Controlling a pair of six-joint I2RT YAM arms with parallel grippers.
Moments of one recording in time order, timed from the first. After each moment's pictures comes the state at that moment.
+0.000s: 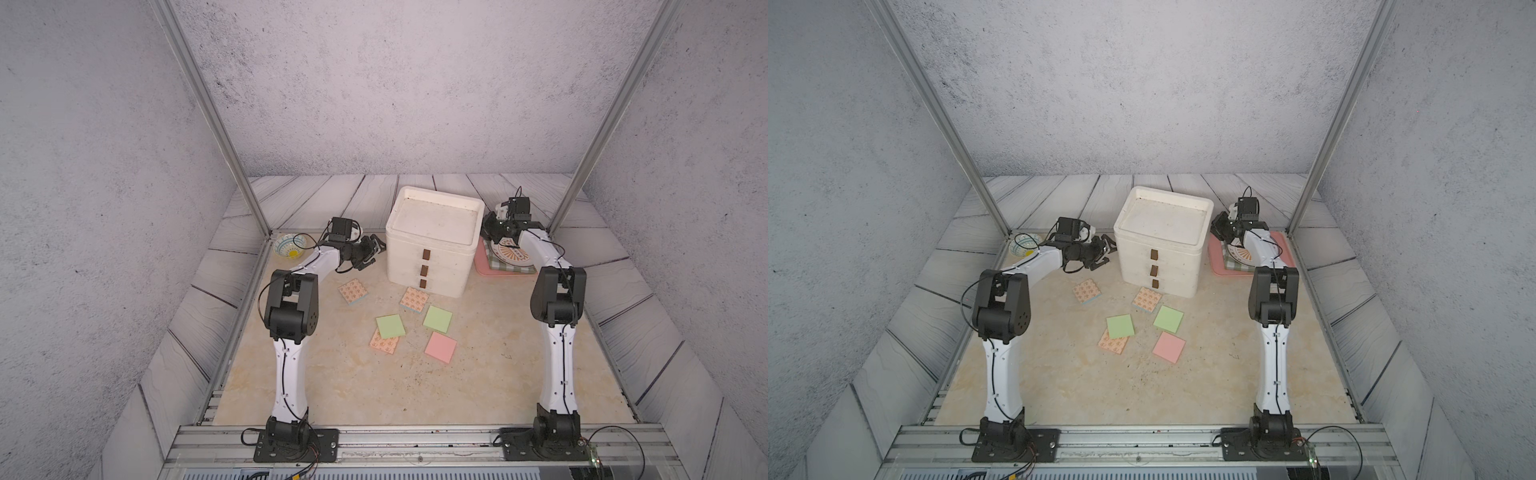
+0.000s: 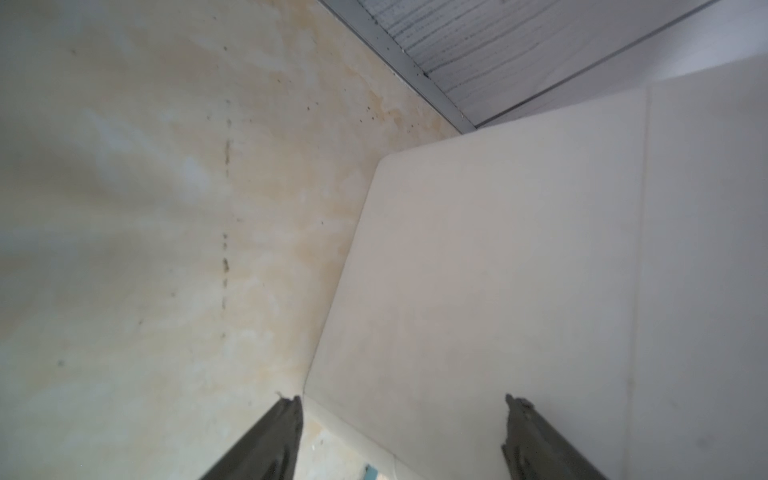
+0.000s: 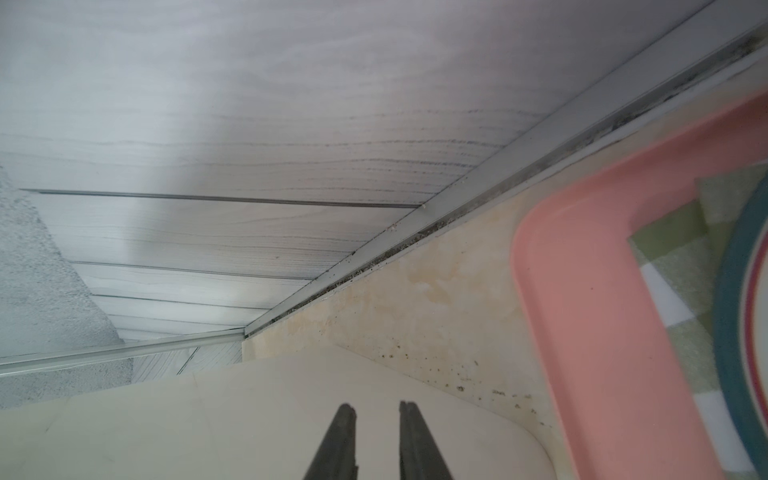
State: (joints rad) left arm -0.22 2.18 1.68 -0.27 0.61 -0.74; right arm 0.01 2.48 2.25 -0.46 -0.61 0.76
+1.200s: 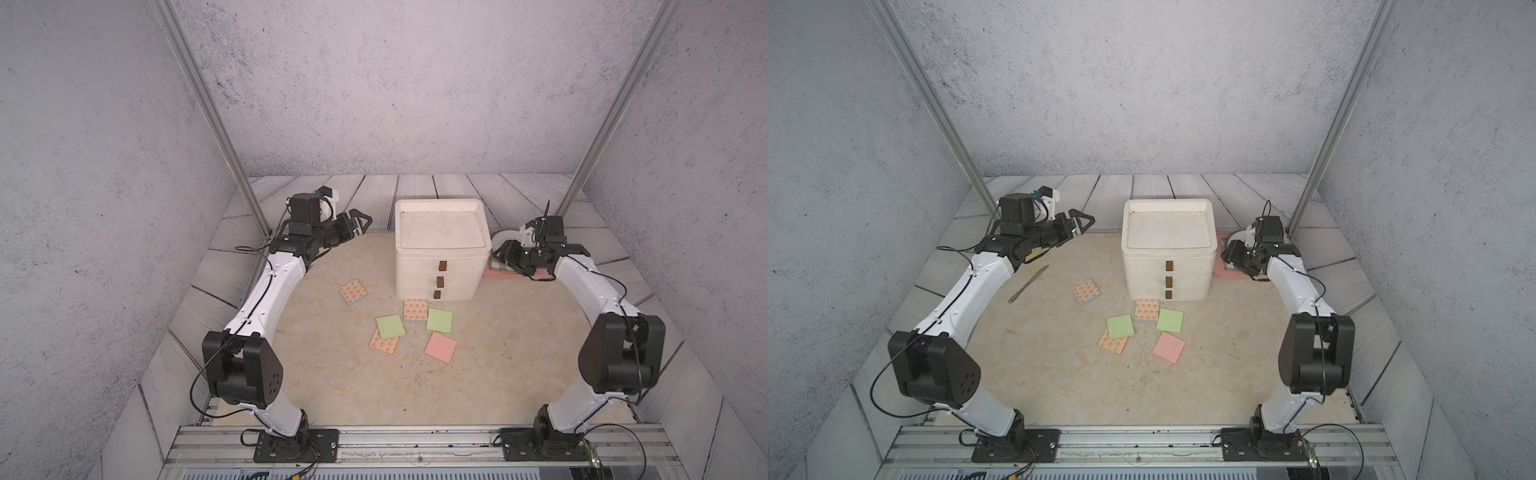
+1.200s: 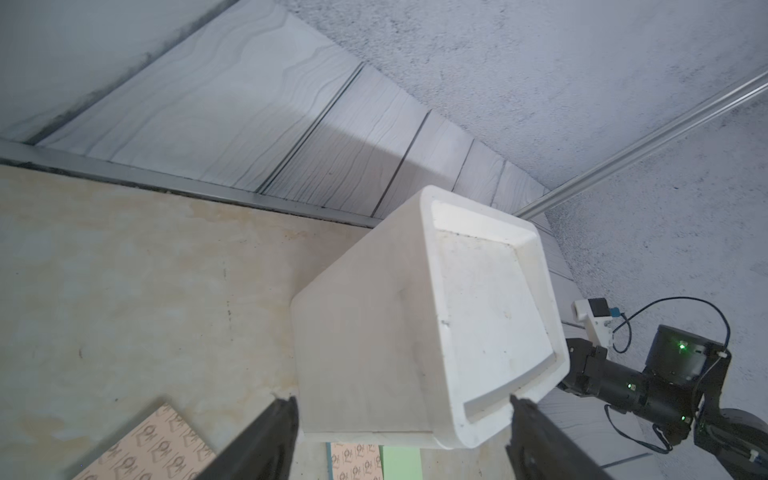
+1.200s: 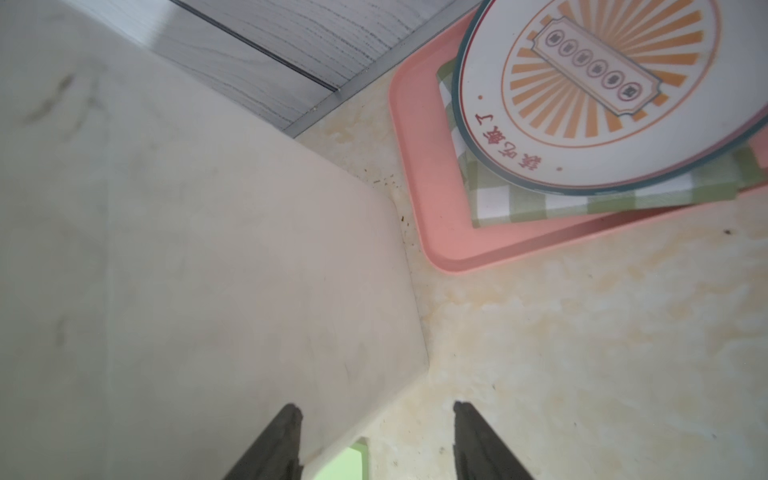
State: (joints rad) left arm -0.20 1.63 1.62 -0.41 0.52 -0.52; right arm -0.01 1.60 1.34 -0.62 -0.34 0.42
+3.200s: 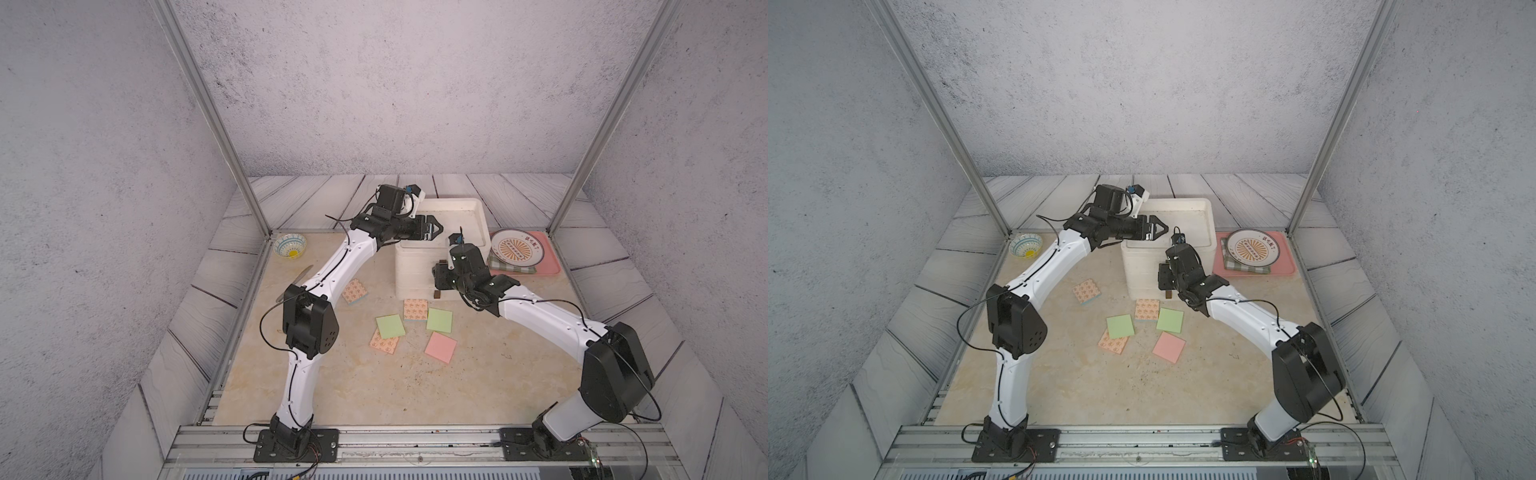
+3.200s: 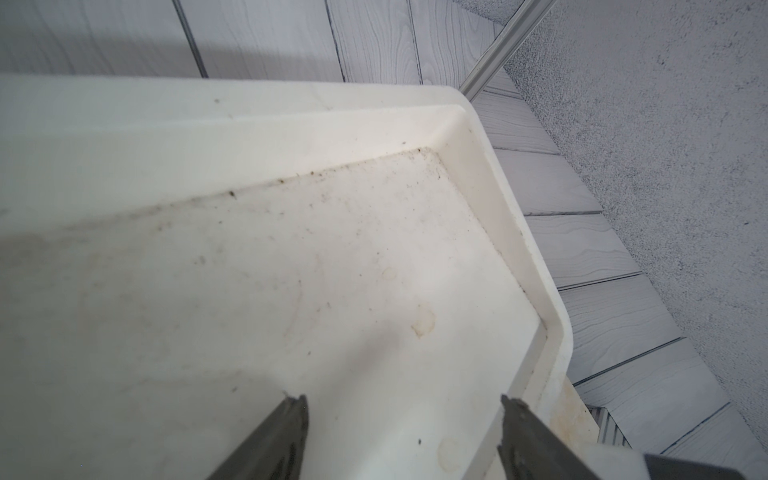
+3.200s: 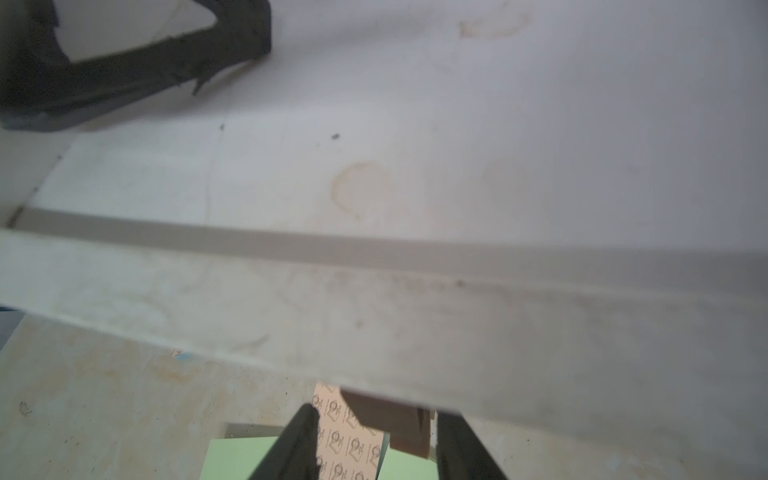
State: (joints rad) left arm -0.52 2.15 2.18 -0.60 0.47 -0.35; right arm 0.60 1.57 1.18 -0.24 0.17 0.39
